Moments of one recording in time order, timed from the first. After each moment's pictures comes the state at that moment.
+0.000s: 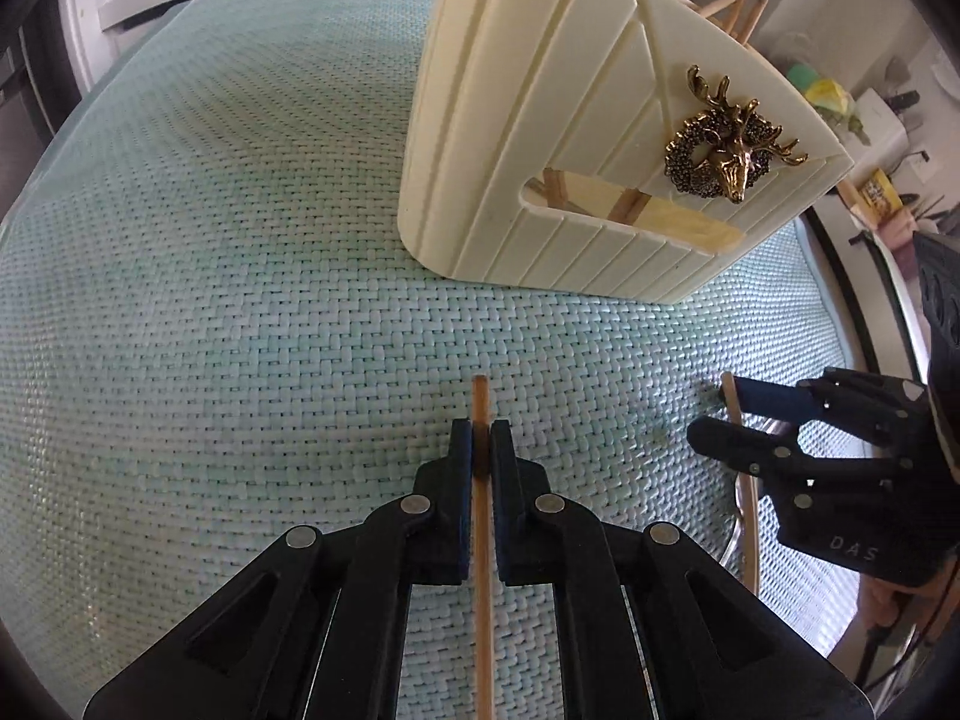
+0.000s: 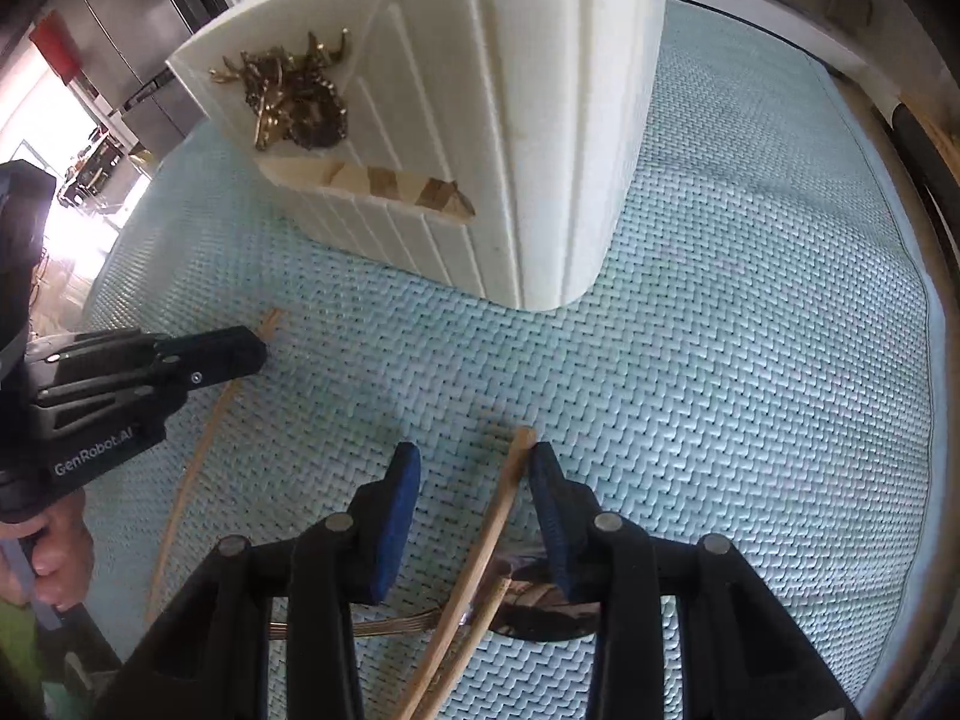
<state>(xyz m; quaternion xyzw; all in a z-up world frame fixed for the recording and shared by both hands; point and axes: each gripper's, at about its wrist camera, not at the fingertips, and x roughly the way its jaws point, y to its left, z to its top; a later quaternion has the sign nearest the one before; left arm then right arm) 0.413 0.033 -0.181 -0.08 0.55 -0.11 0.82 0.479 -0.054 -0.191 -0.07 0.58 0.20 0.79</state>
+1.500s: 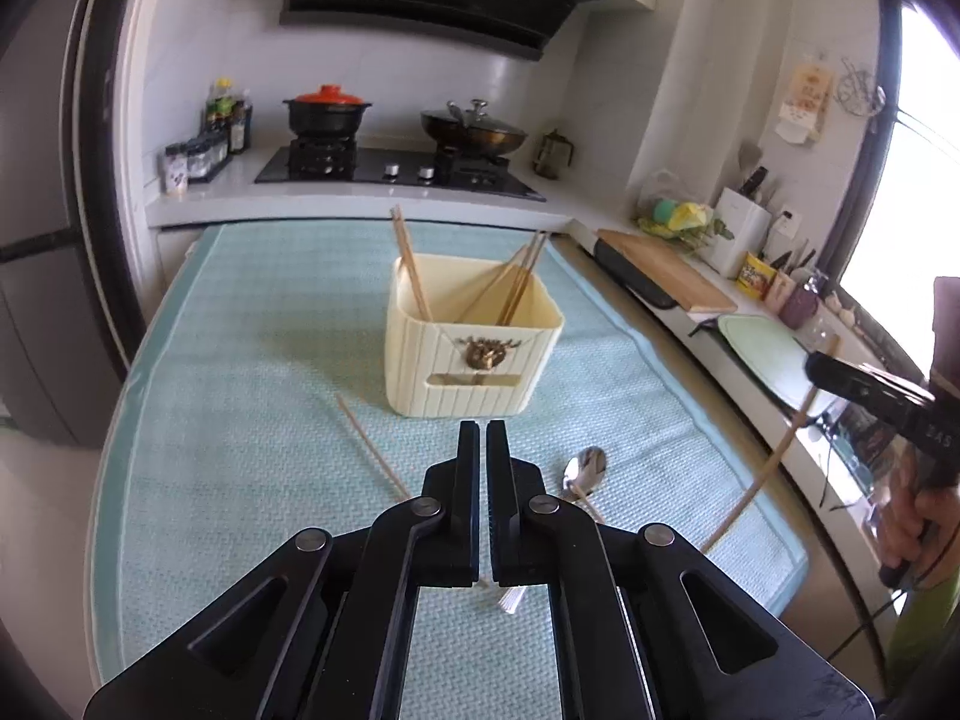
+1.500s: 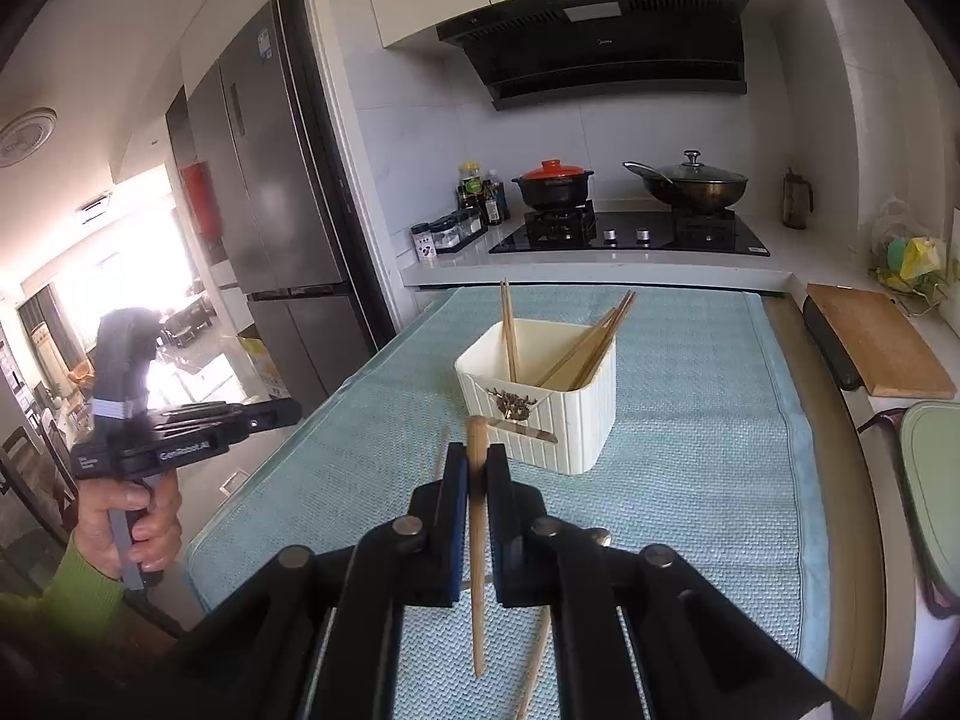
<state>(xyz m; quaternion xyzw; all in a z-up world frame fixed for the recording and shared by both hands) 0.279 0.066 -0.006 -0.08 0.34 -0.15 0.93 0.284 -0.137 0.012 0.02 0.28 0.28 0.92</state>
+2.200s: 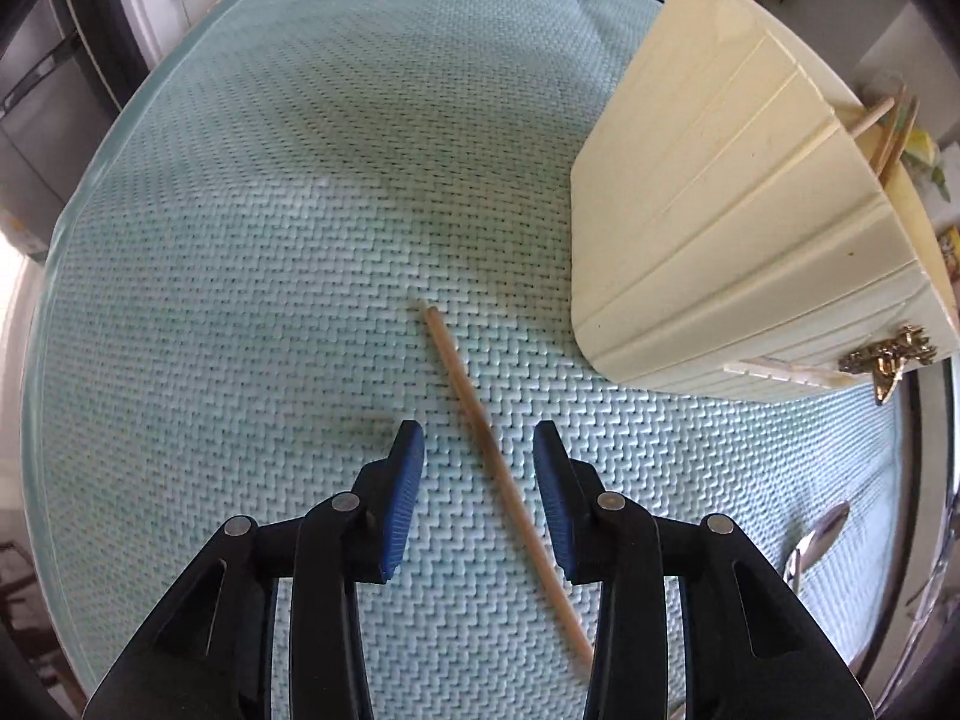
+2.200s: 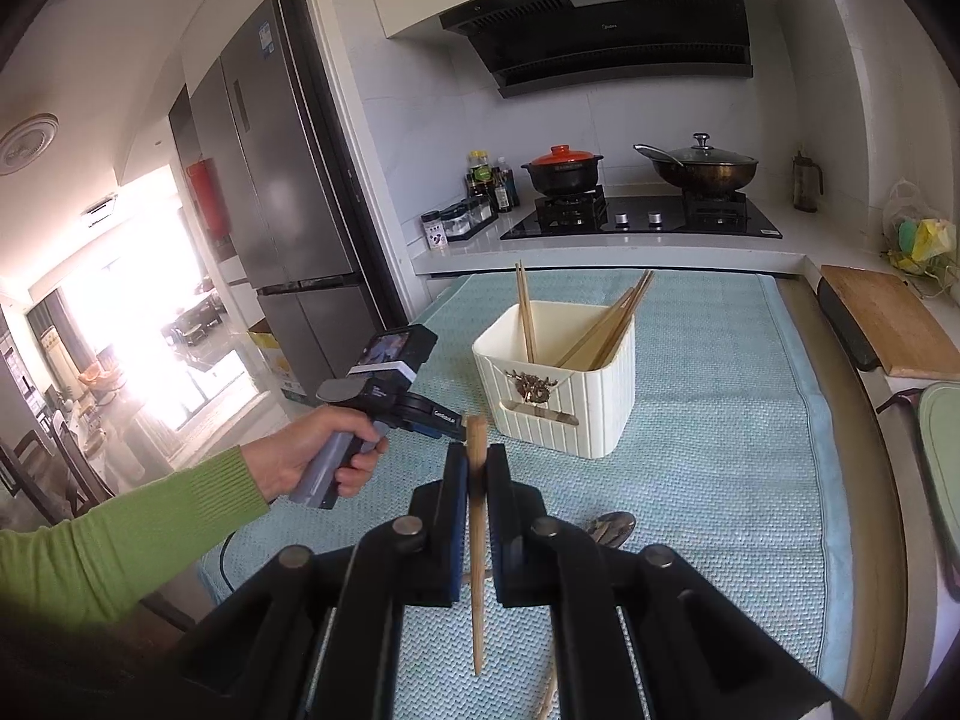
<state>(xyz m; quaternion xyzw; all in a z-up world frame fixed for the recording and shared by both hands) 0.495 0.060 -0.177 -0.07 0.60 -0.02 0.80 0.282 -0.129 0.000 0.03 0.30 0.29 0.91</state>
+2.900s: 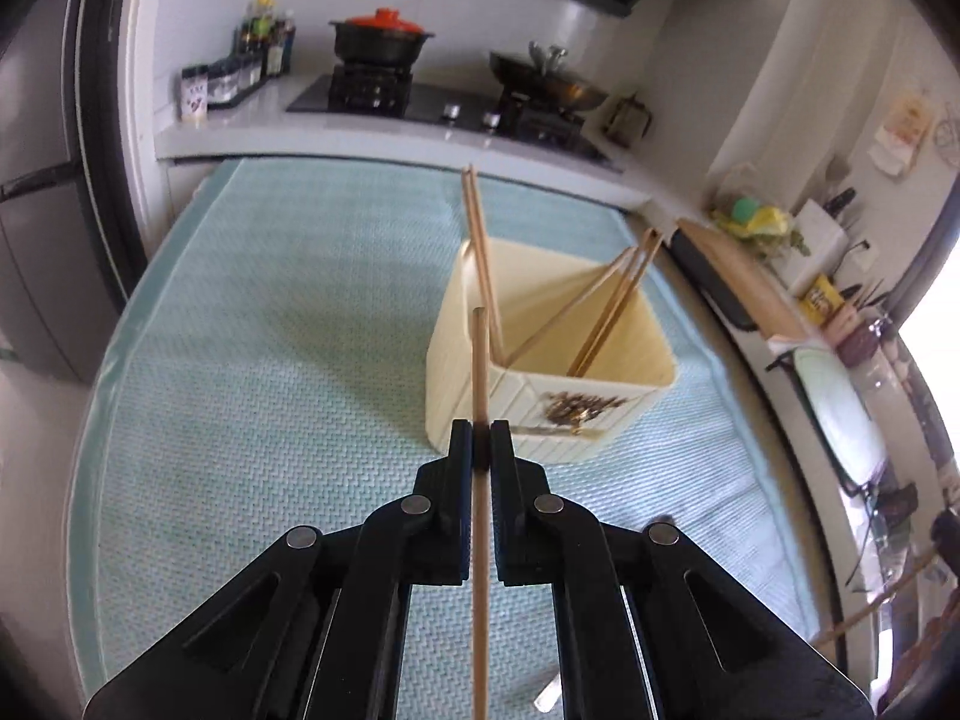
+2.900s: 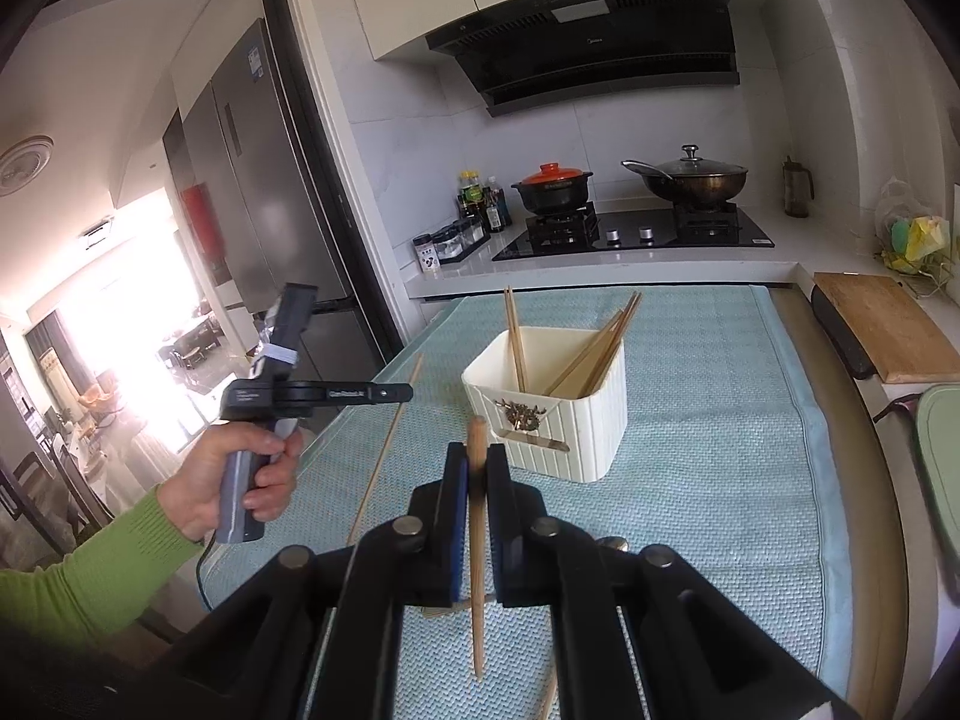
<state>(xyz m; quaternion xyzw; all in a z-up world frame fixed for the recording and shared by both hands) 0.378 0.052 -0.041 -0.11 0.39 -0.11 0.91 0.294 -0.135 0.010 0.05 0.27 0.28 0.92</state>
